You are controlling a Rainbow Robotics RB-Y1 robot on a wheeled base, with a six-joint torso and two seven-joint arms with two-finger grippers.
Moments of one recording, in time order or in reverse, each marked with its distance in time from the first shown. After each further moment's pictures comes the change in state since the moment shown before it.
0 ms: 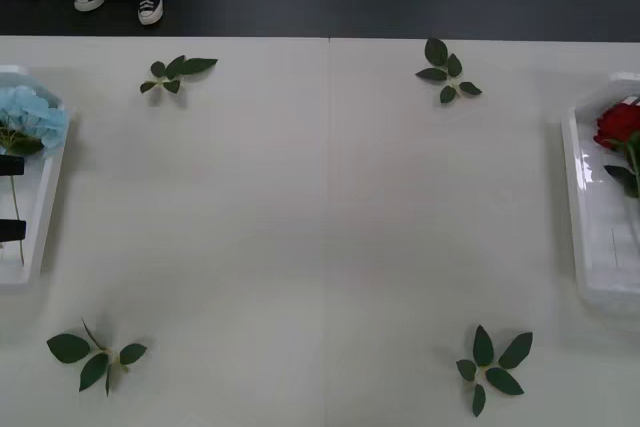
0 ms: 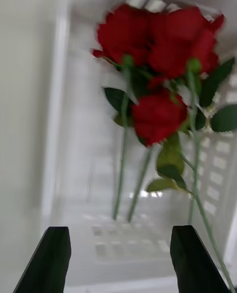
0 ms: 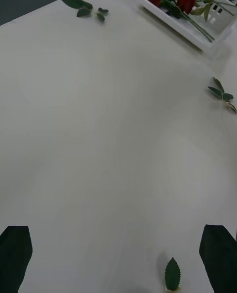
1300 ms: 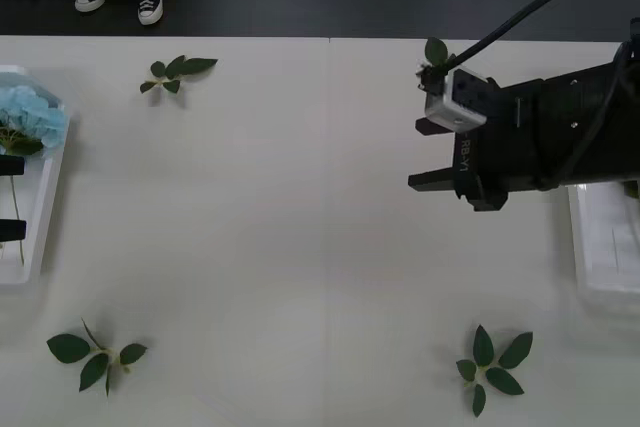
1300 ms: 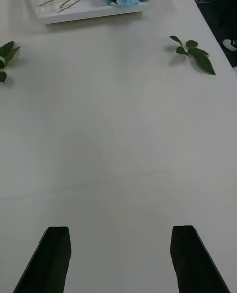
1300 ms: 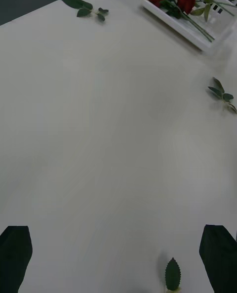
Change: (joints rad) right arm -0.060 0.123 0.392 -0.220 -0.768 -0.257 0.550; left arm 0.000 0.000 0.000 0.000 0.000 0.000 0.000
